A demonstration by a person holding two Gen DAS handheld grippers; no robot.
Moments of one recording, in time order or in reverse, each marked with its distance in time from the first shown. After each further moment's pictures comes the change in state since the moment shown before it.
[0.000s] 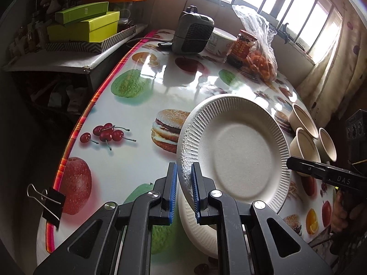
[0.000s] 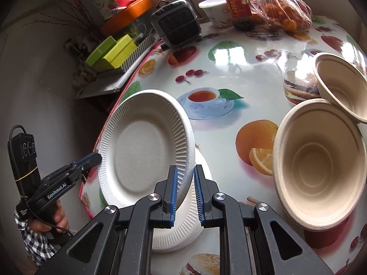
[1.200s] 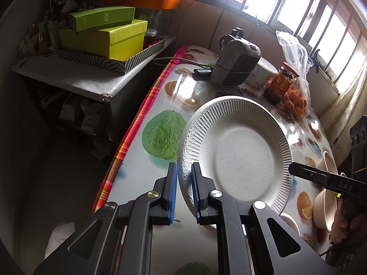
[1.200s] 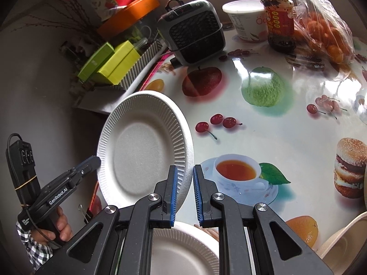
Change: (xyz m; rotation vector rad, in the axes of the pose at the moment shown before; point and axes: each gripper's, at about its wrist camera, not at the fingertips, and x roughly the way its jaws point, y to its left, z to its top) left arm 0.036 0.059 0.088 -0.088 -0.057 0.083; right arm 0.074 0.031 0.108 -0.026 0.011 0.020
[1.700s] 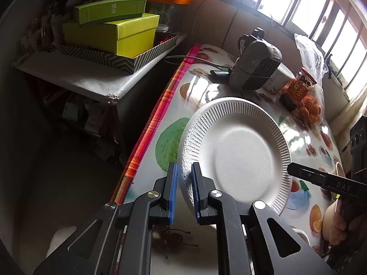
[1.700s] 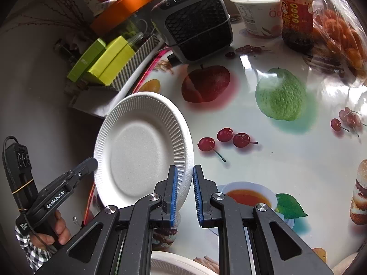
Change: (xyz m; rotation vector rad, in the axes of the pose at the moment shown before) left arm 0.031 0.024 0.019 -0.033 0.012 0.033; right arm 0.043 -0.001 0.028 0.004 0.031 -0.001
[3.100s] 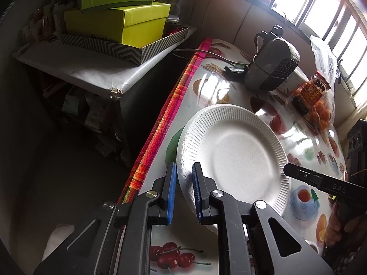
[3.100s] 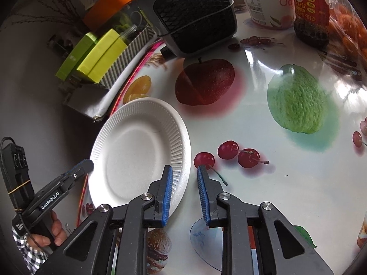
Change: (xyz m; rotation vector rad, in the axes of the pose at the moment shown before) left arm 0.029 0.013 0.008 -0.044 0.030 0.017; right arm 0.043 -0.010 0.018 -0.002 0.043 0.005
